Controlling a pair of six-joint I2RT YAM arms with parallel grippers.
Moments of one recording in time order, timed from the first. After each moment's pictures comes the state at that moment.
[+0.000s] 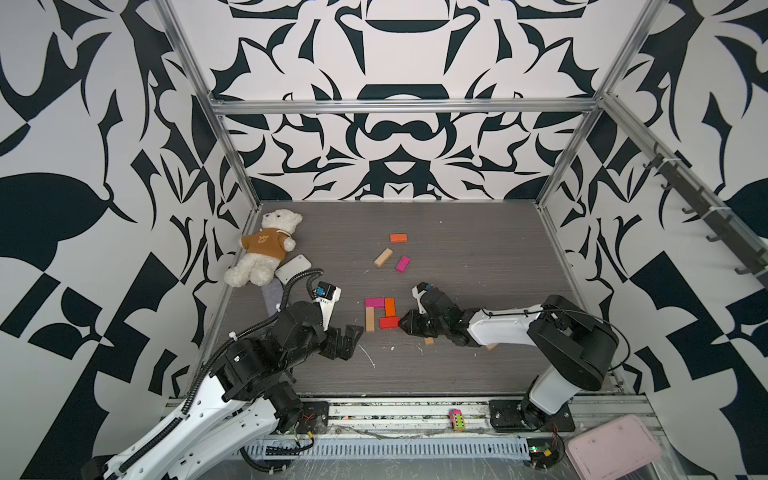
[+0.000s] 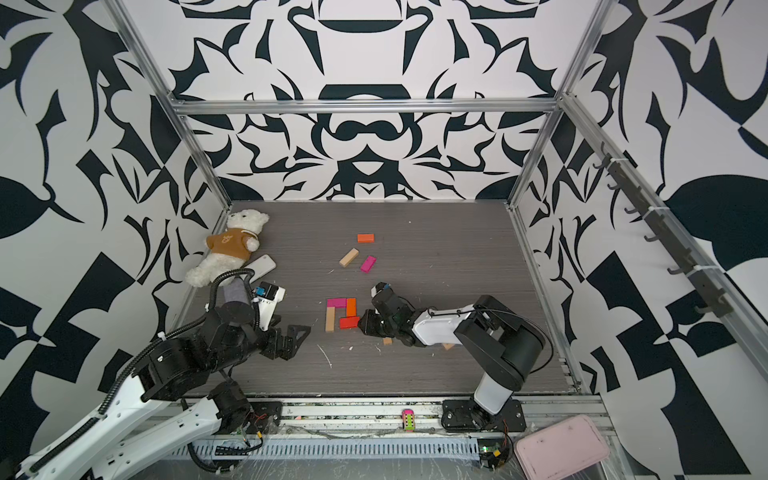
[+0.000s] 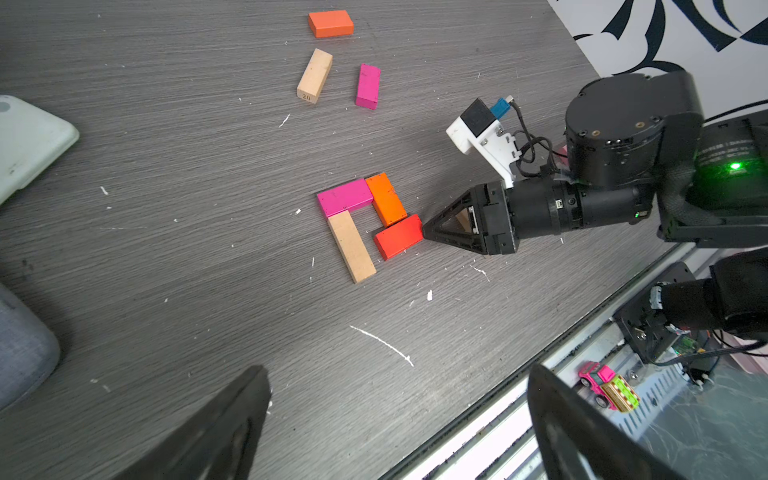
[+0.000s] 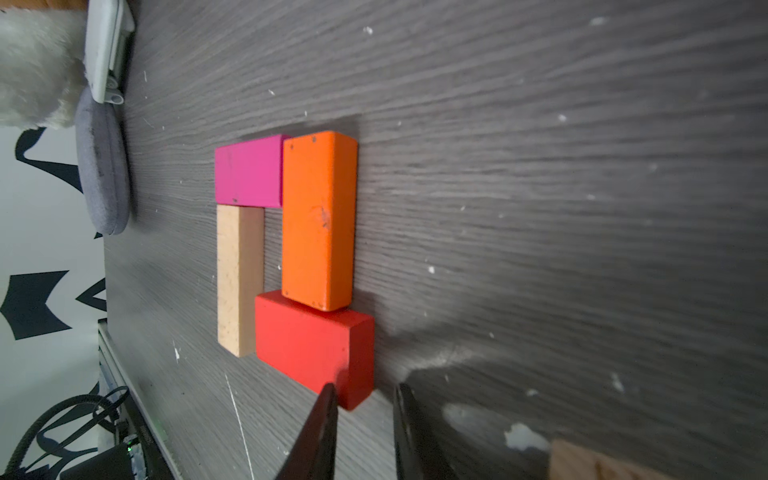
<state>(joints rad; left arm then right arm) -0.86 0.59 0.78 -0.88 -0.09 -0.44 0.83 1.66 0.65 0.21 -0.21 0.92</state>
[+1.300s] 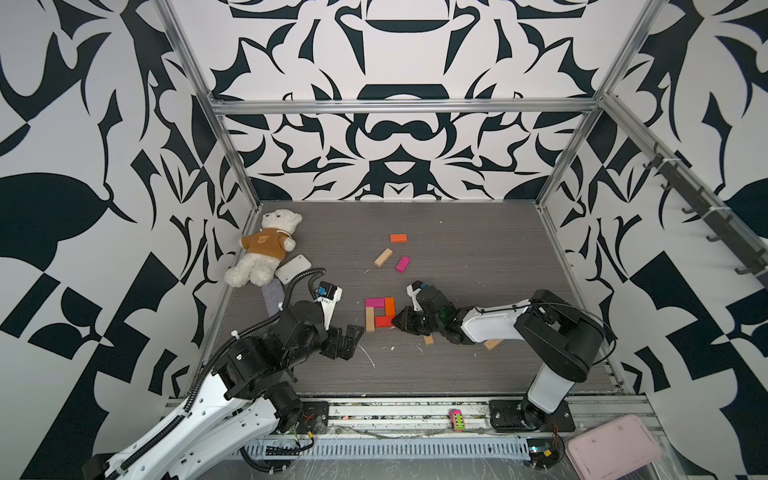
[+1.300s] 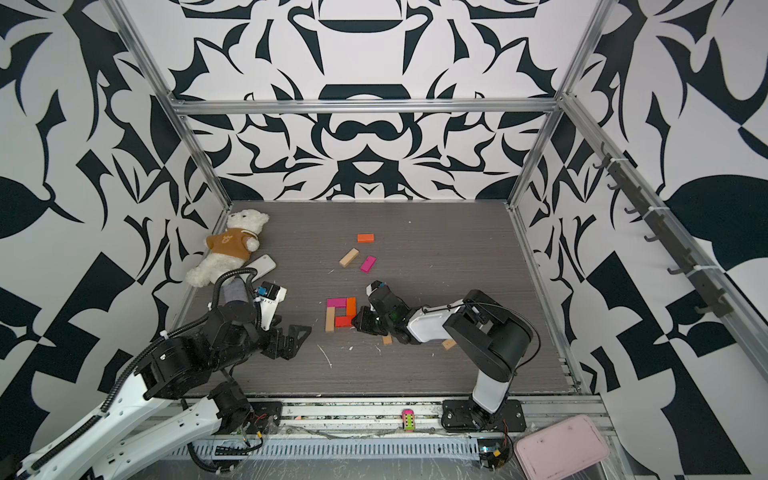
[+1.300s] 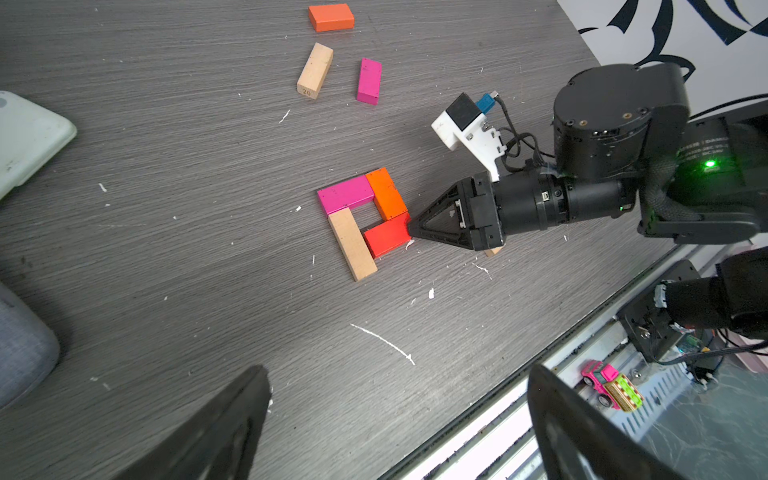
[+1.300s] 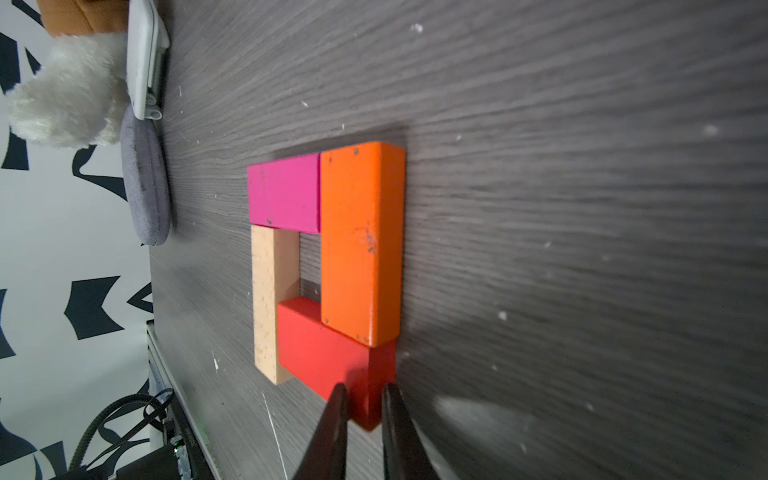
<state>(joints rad) -0.86 0.60 0.78 -0.88 -0.09 -0.44 0.83 1.74 0.69 0.31 -0.27 0.99</state>
